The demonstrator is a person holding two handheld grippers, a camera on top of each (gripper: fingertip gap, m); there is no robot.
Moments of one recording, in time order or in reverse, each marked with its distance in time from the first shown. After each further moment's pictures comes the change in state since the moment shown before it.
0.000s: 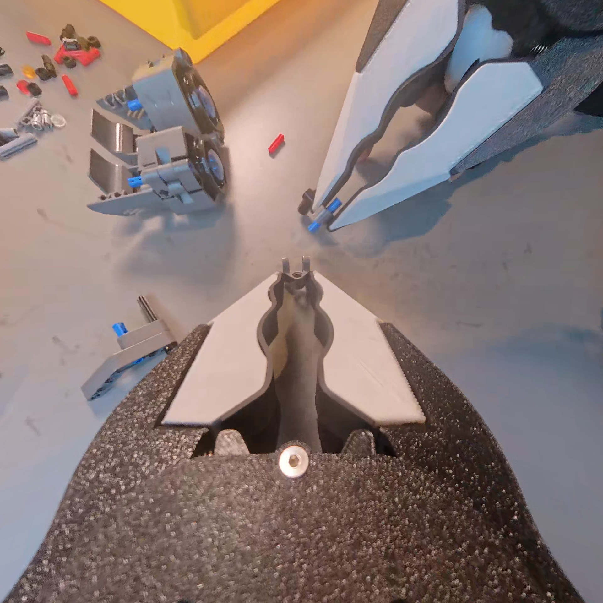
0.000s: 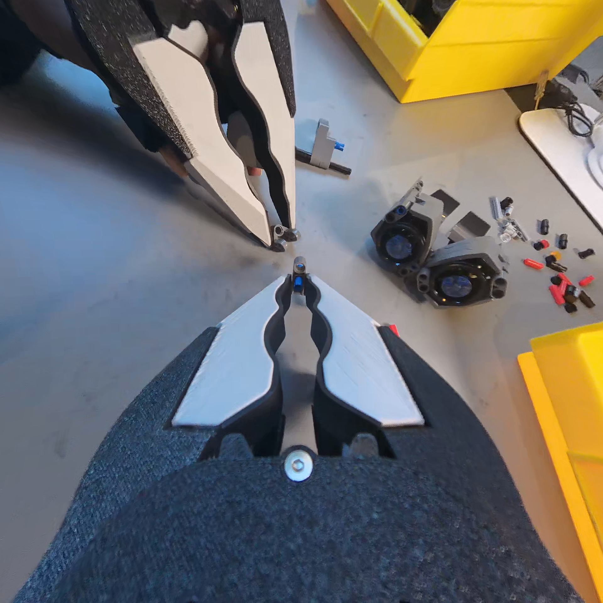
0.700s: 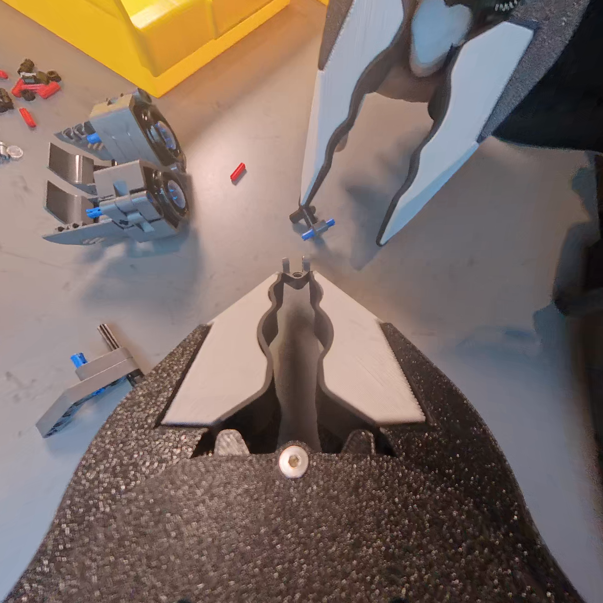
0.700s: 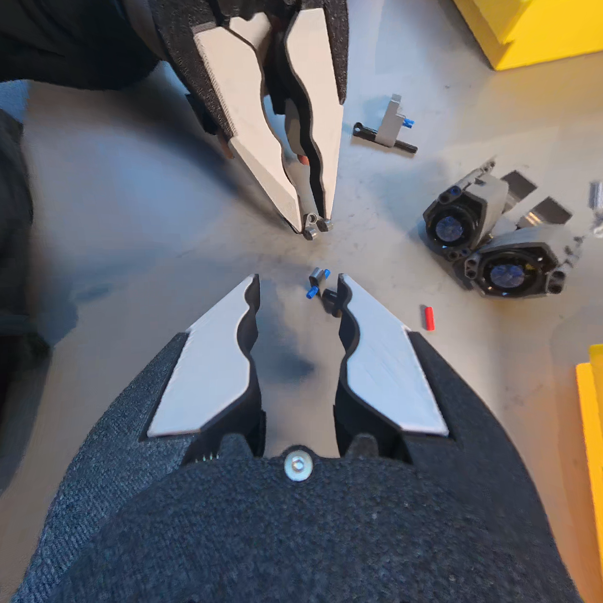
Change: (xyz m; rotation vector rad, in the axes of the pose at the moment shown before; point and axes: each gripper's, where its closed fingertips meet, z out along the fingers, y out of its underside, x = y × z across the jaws) left arm 0.024 -0.015 -0.001 0.057 0.089 0.003; right arm -0.023 0.006 -0.032 -0.060 -0.290 0.016
